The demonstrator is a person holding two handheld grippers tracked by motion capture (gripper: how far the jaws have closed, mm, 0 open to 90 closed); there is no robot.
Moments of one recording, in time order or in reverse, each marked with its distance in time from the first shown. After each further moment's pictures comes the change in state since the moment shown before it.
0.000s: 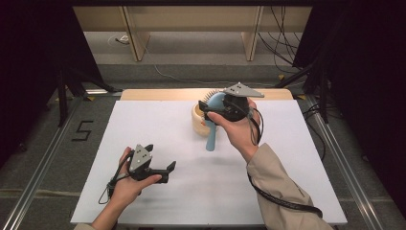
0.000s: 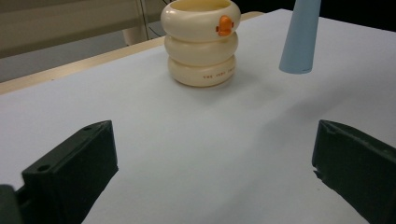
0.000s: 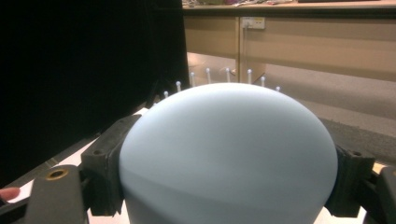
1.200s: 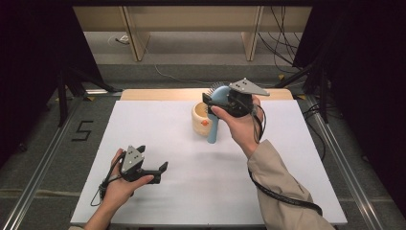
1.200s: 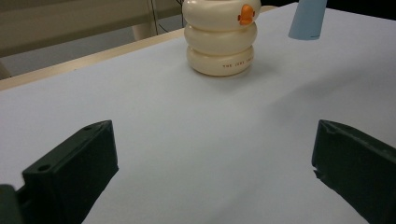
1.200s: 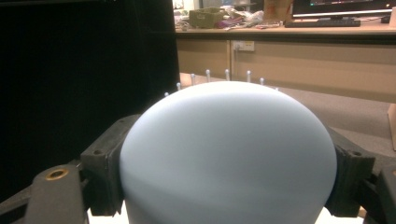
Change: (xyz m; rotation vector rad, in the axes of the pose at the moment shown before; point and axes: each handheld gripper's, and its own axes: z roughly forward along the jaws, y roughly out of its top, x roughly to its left) left arm 0.013 -0.009 -0.009 0.010 0.022 -0.004; right arm -0.011 0.006 0.001 -0.091 -0.026 -0.003
